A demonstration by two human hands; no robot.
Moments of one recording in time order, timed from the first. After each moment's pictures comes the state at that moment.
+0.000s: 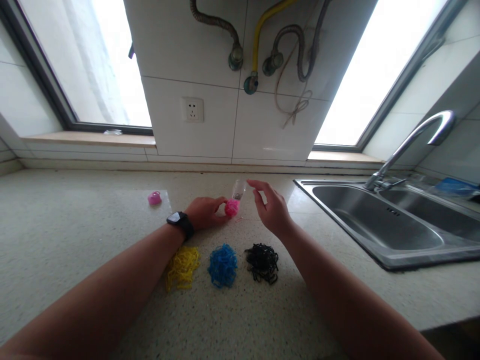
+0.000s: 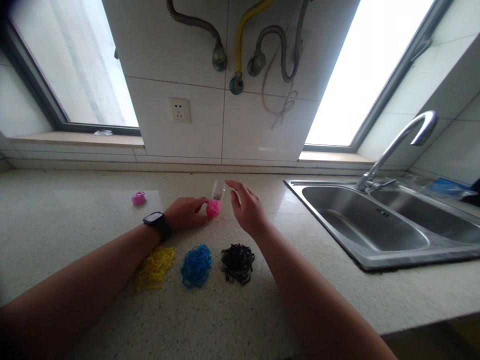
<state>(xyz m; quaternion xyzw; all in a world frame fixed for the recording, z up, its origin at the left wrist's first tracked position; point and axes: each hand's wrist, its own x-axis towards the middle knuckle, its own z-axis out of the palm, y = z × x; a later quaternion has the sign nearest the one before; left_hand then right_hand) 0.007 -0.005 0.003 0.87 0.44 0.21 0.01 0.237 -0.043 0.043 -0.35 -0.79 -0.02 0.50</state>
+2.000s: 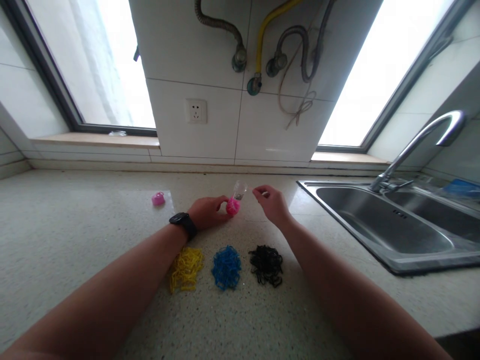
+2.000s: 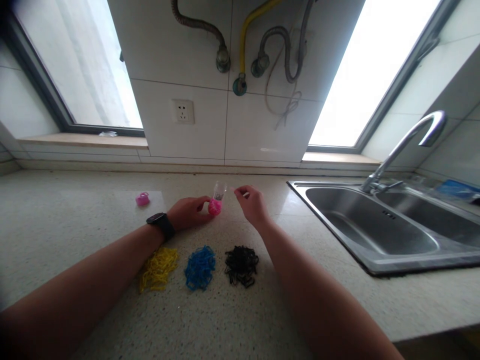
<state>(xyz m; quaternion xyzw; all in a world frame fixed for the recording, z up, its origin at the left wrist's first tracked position) 0.004 -0.001 0.002 0.85 0.47 0.22 0.04 0.243 0.007 0.015 -0.53 -0.68 0.12 0.50</state>
